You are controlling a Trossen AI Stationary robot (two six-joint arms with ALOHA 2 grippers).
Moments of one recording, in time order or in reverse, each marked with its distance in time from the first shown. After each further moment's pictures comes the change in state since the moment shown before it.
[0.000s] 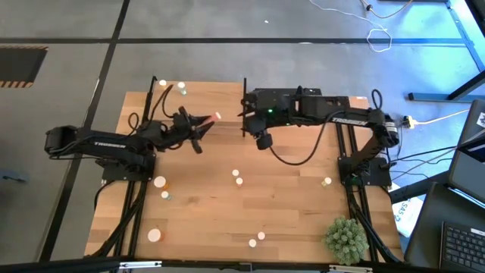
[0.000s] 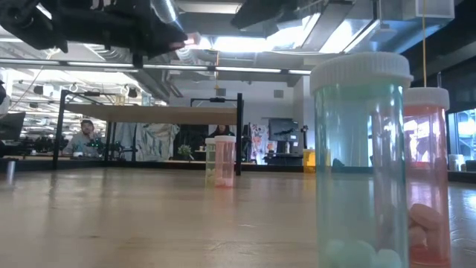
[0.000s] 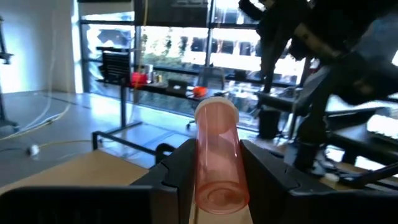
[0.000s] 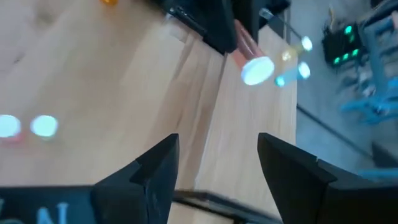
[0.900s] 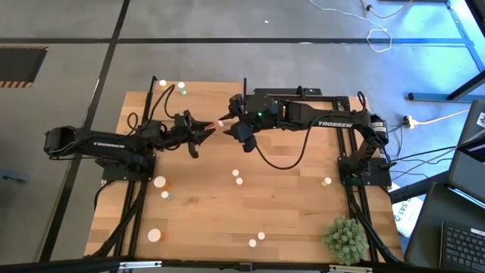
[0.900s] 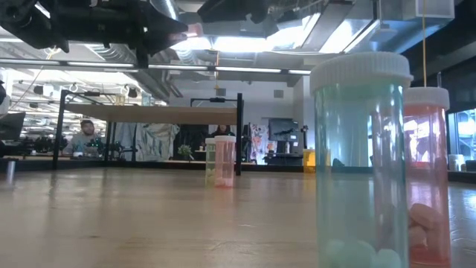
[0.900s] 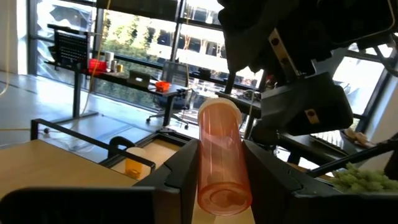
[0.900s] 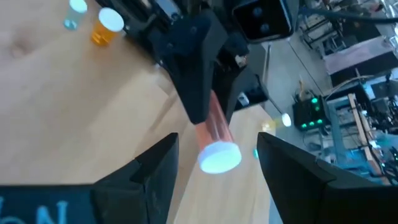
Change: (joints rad) left arm 0.000 -0.015 0.000 -0.015 0.160 -0.149; right arm 0.014 0.100 0.000 0.289 -0.094 -0.182
